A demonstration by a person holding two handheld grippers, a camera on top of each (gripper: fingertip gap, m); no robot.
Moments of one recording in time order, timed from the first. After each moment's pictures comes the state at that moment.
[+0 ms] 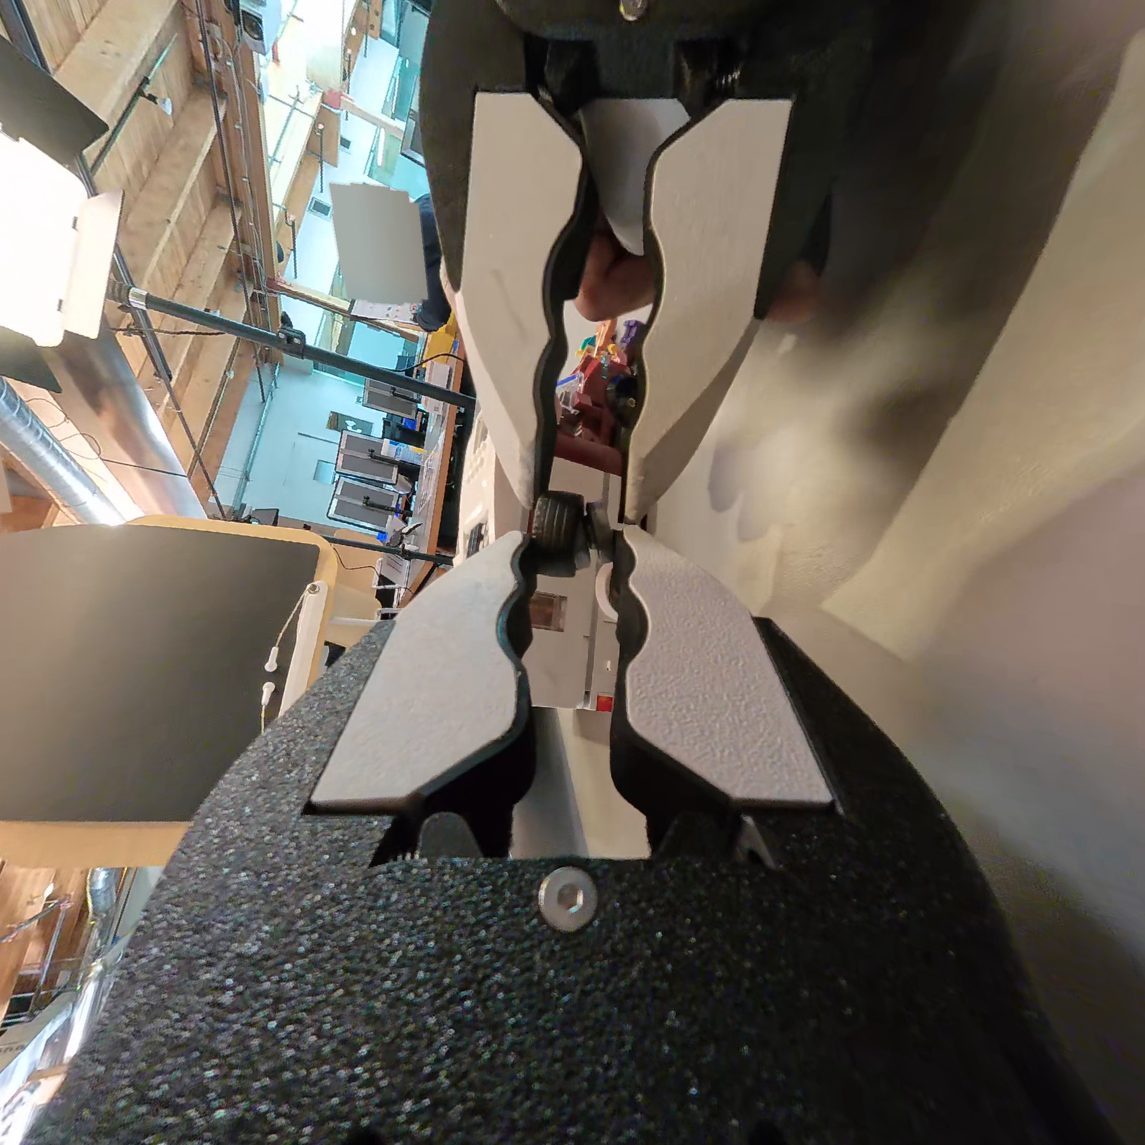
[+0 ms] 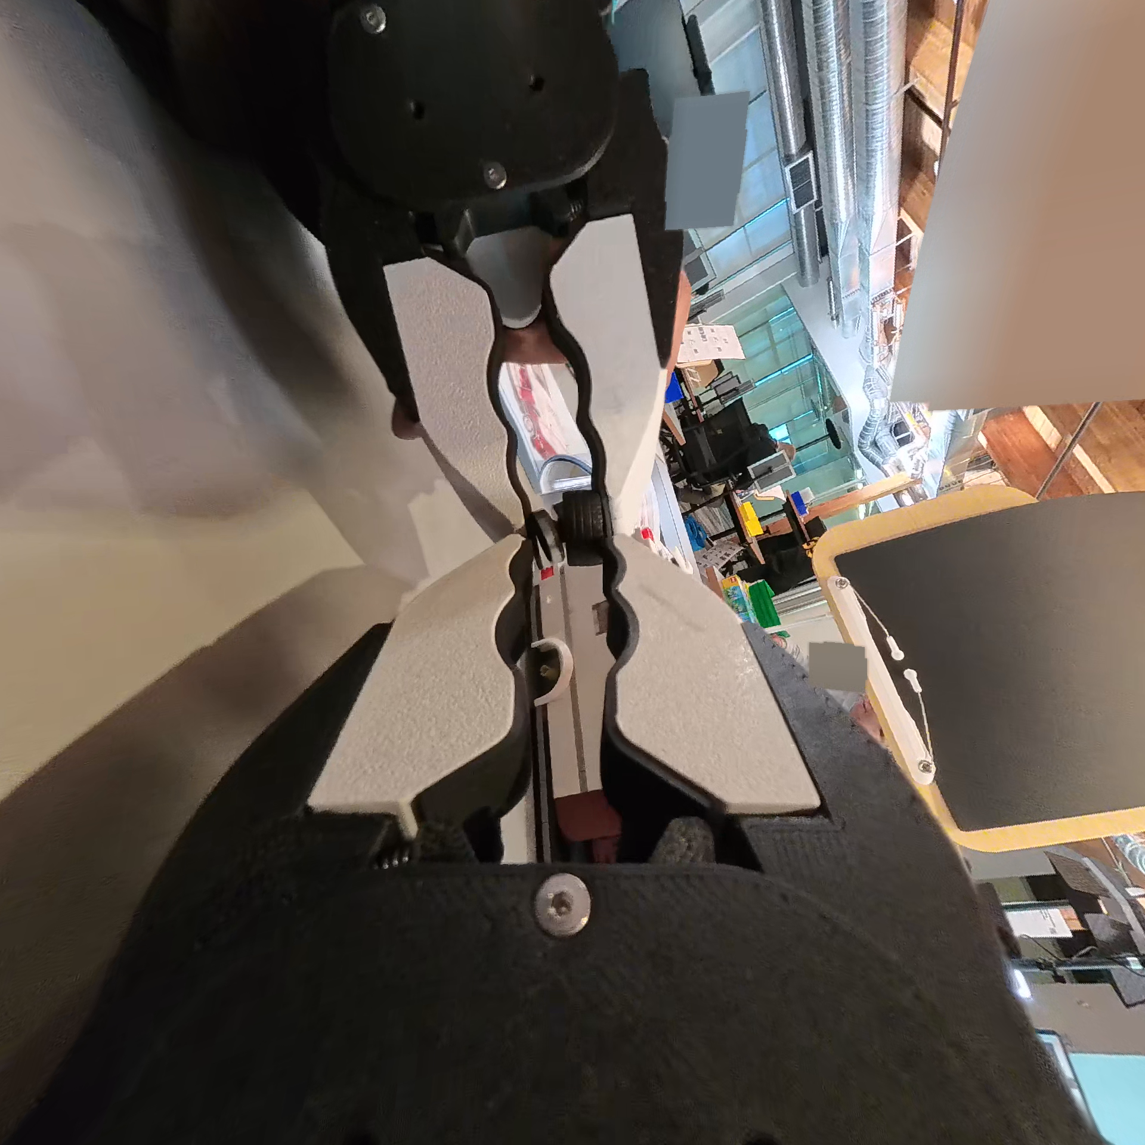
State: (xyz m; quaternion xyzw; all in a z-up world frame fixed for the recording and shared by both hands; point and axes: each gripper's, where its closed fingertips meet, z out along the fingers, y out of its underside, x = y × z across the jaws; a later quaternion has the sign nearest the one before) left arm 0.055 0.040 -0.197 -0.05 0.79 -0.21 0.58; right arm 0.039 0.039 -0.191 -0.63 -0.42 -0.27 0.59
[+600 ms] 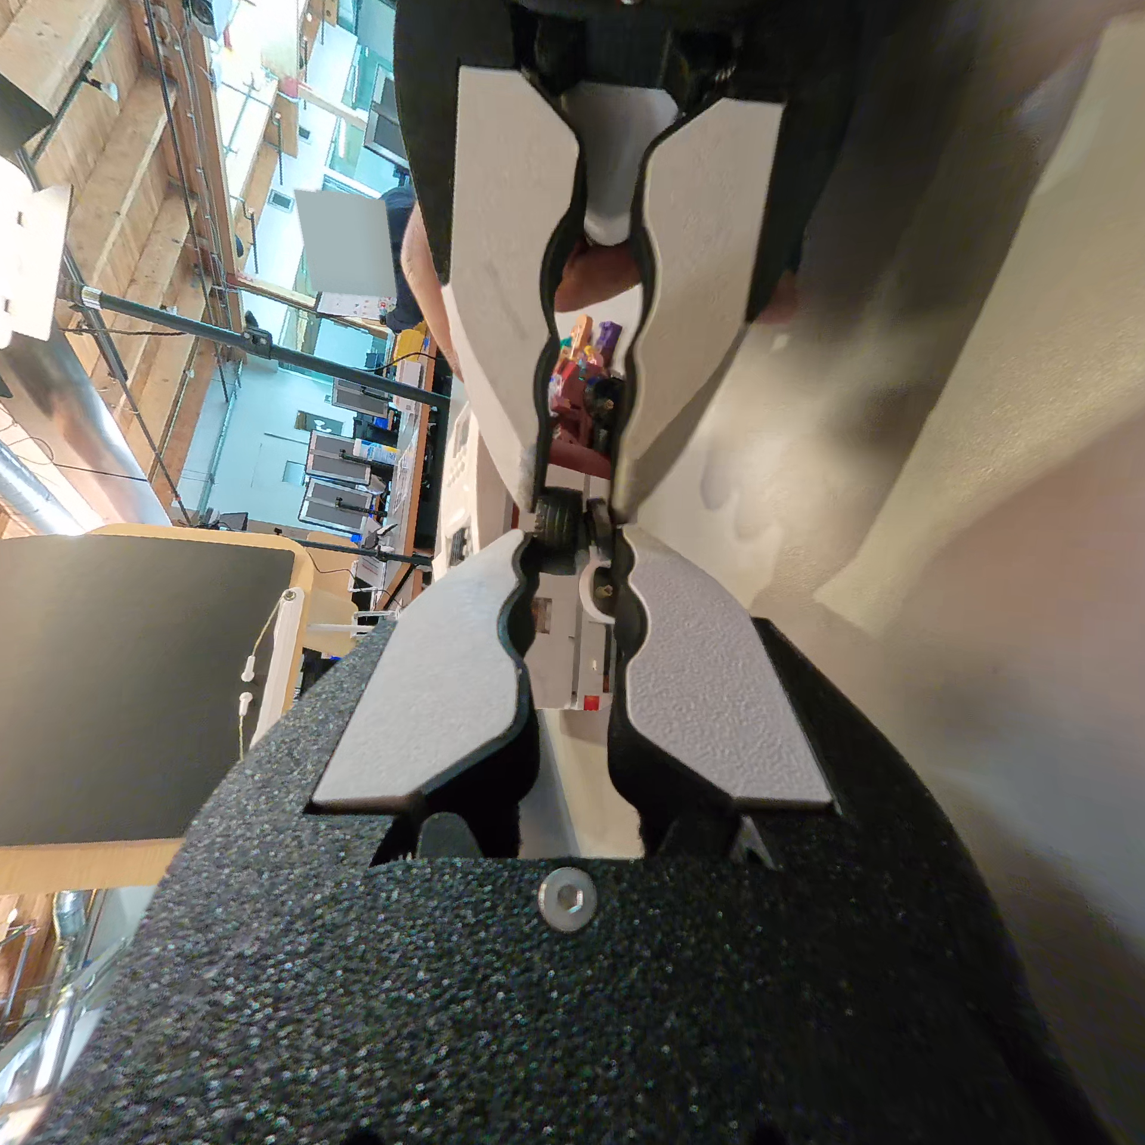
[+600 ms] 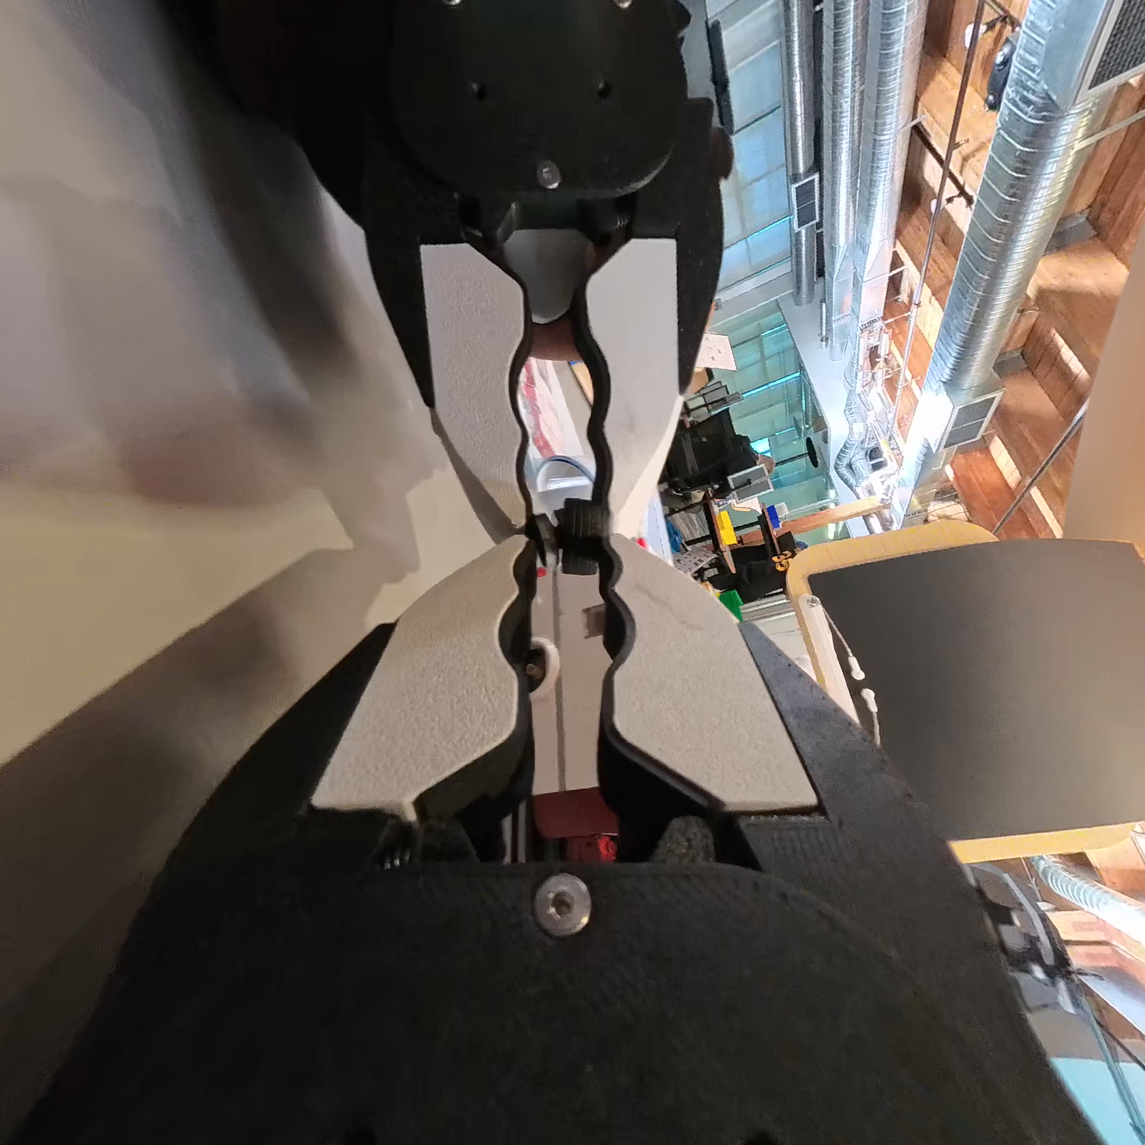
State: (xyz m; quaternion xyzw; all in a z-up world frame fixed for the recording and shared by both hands) left arm 0.052 0.037 -0.200 -0.05 0.80 -0.21 0.56; right arm 0.034 0.037 -0.192 -0.61 -0.45 -0.31 0.57
